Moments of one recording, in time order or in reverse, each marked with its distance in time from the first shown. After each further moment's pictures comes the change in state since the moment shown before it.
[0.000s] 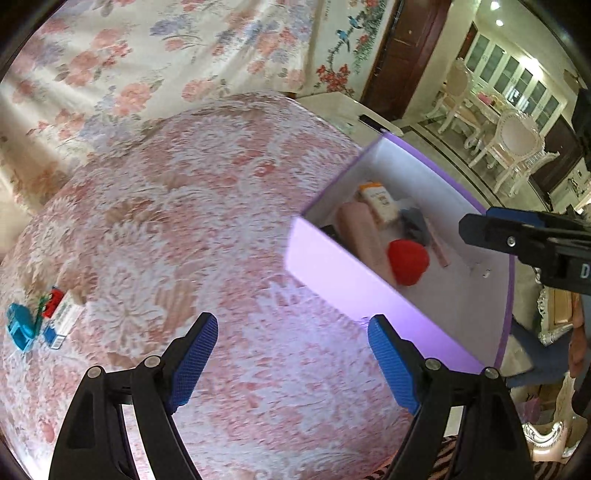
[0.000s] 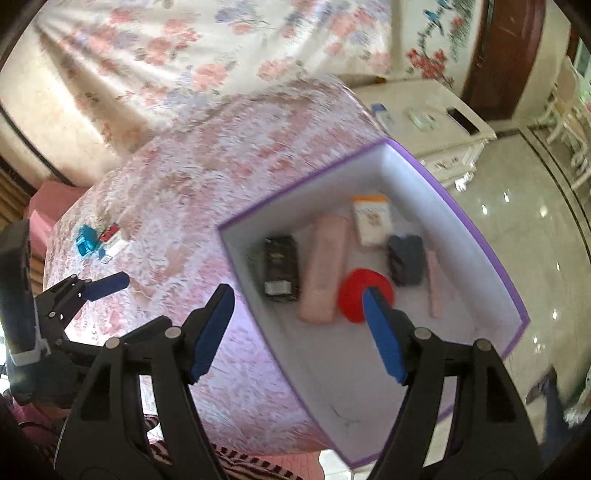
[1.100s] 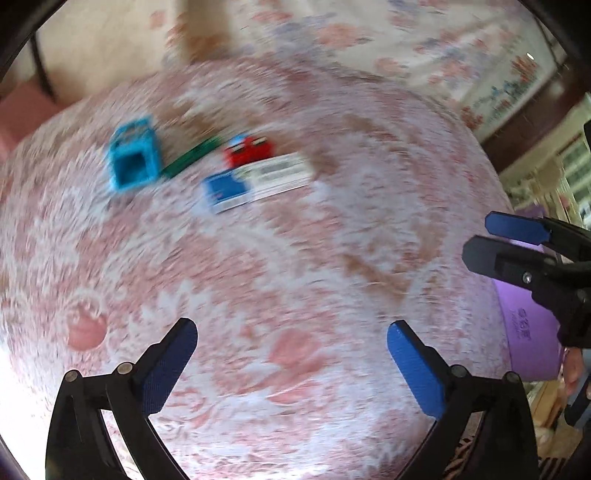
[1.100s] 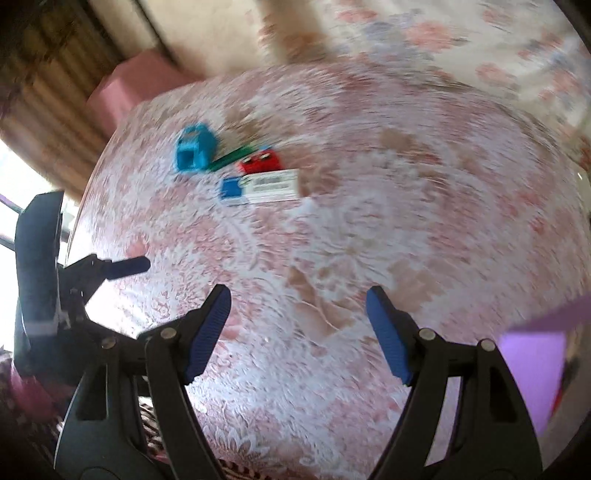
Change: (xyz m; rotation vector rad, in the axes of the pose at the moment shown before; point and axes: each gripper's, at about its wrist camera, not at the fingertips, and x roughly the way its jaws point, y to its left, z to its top) left arm -0.011 0.287 -0.146 -0.482 0.071 0.096; right arm 0.146 0.318 -0.002 -0.513 0.184 0.245
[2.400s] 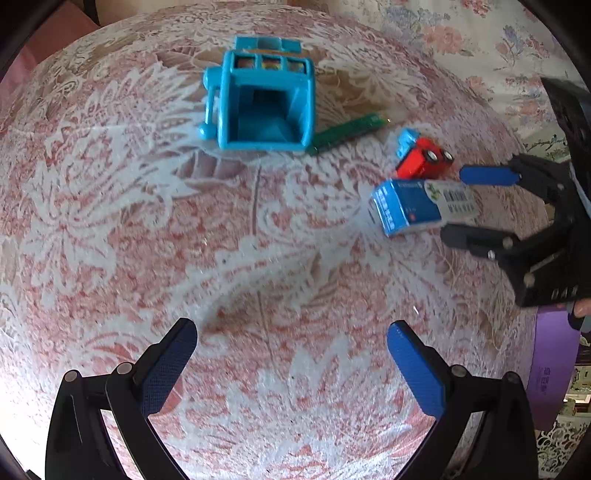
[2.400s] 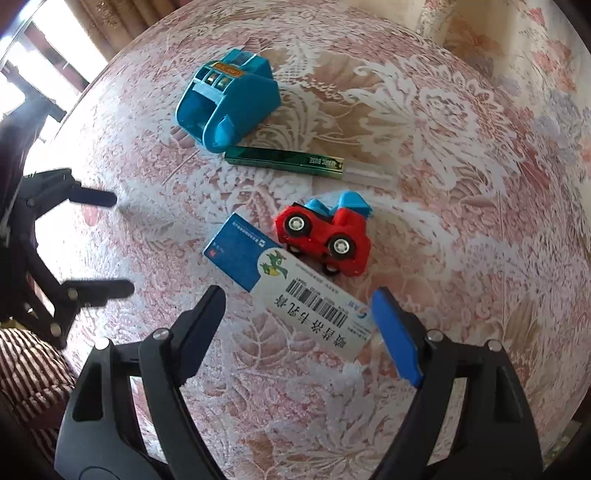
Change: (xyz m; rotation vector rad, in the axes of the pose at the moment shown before) left arm 0.066 0.115 0.040 -0.186 0.105 0.011; right arm 0.160 0.045 0.120 -0.536 0.192 0.050
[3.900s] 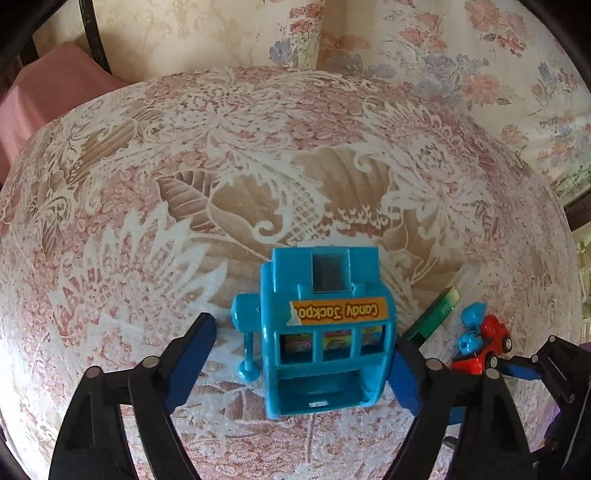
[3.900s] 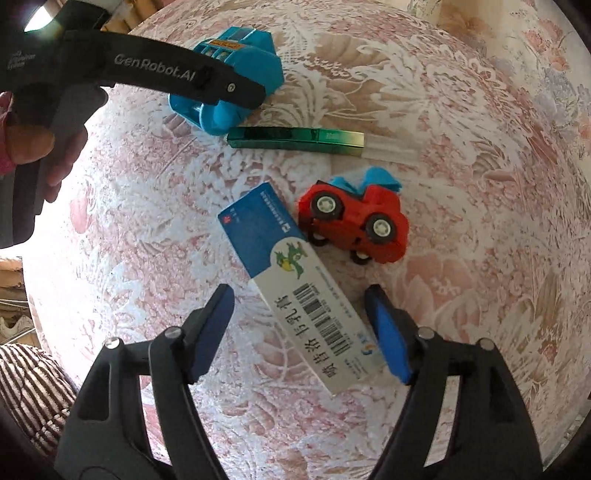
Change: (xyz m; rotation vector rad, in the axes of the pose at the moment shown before) left arm 0.002 0.029 0.113 0.006 -0.165 0.127; right arm 0.020 0.003 0.034 0.087 0.004 -0.011
